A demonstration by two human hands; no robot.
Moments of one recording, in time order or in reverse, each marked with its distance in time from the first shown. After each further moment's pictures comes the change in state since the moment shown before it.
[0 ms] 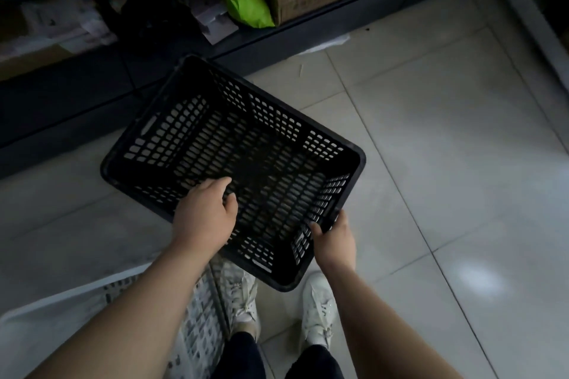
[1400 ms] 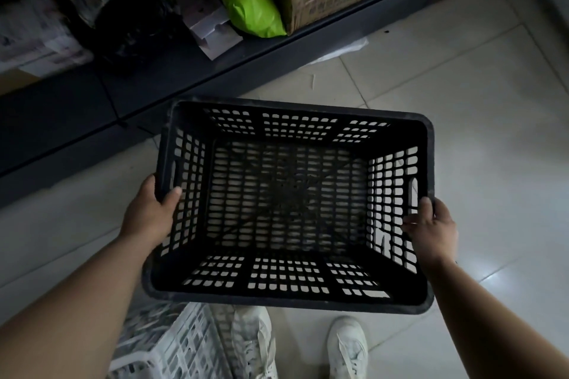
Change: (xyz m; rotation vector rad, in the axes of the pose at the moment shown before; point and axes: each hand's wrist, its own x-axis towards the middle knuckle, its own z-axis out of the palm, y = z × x) left_hand 0.162 -0.120 0.004 -0.356 -0.052 -0.427; right_hand 0.144 -0.018 -0.049 0.315 0.369 -0.006
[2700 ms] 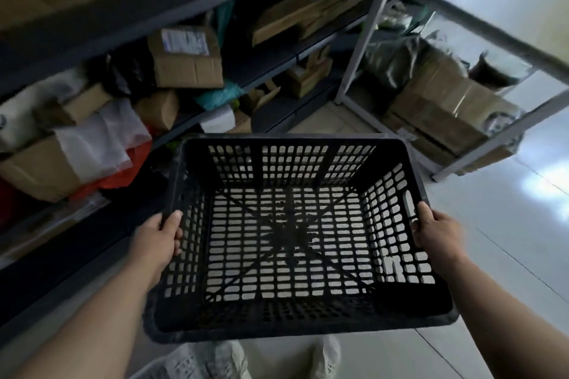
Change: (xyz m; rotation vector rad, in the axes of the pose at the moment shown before) left_hand -0.343 0.206 -0.158 -0.412 -0.069 0.305; right_hand -0.159 -0.140 -0.422 0.029 0.207 -0.074
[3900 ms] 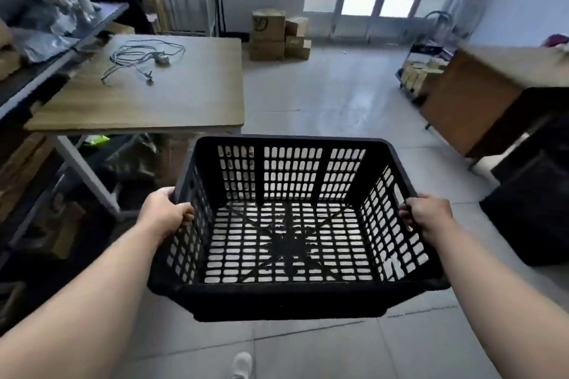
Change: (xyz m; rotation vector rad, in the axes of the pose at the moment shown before) left_hand -0.264 0.338 0.423 0.452 -0.828 0.704; right_hand -0.026 0.177 -0.475 0.750 0.726 0.550
